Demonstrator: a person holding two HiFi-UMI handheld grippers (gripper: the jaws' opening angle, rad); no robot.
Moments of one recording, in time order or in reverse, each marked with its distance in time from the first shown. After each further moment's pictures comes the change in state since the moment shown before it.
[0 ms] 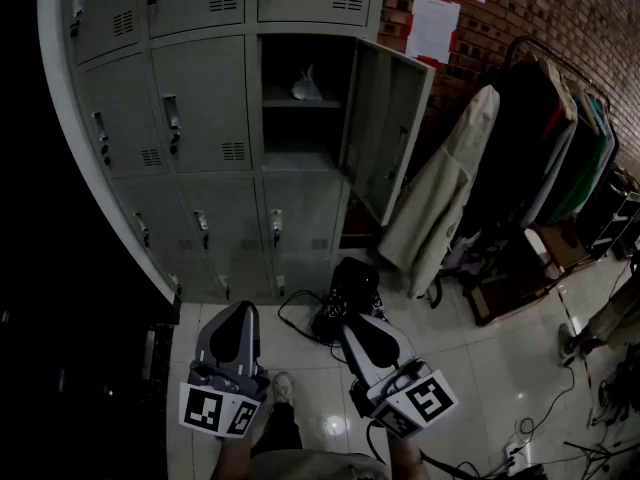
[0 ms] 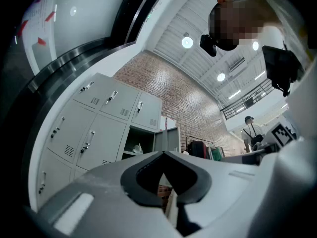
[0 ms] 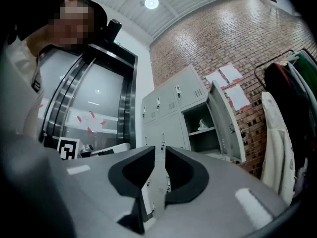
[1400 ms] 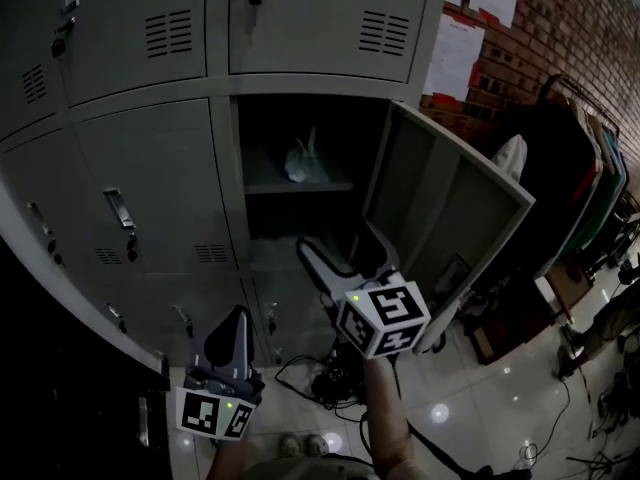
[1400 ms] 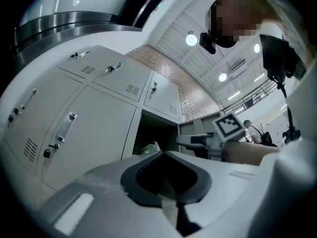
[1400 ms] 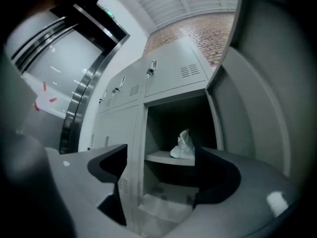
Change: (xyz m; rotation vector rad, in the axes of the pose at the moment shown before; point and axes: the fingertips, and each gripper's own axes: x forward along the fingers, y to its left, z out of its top) left arm 0.255 0.187 -0.043 -0.013 0.003 -0.039; right arm 0.376 -0.231 0.068 -0.164 0.036 -0.210
